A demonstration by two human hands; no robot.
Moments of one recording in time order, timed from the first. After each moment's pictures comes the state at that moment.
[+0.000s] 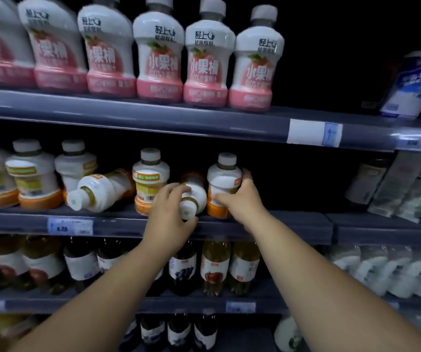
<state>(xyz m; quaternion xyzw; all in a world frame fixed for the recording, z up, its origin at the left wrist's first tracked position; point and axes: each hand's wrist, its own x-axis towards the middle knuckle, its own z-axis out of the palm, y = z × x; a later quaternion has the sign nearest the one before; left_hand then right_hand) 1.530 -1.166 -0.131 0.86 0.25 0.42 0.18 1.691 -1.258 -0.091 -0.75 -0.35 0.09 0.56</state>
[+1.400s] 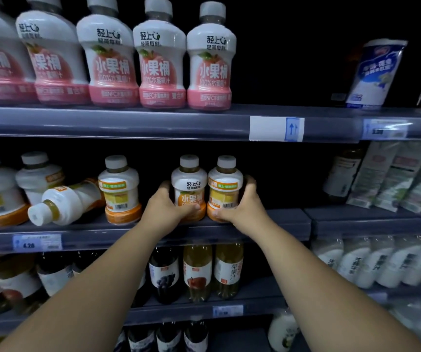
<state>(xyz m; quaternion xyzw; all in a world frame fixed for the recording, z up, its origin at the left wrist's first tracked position) 1.599 -1.152 -0.123 0.79 0.29 0.34 0.41 1.738 -1.310 -0.110 -0.78 -0.35 0.08 0.51</state>
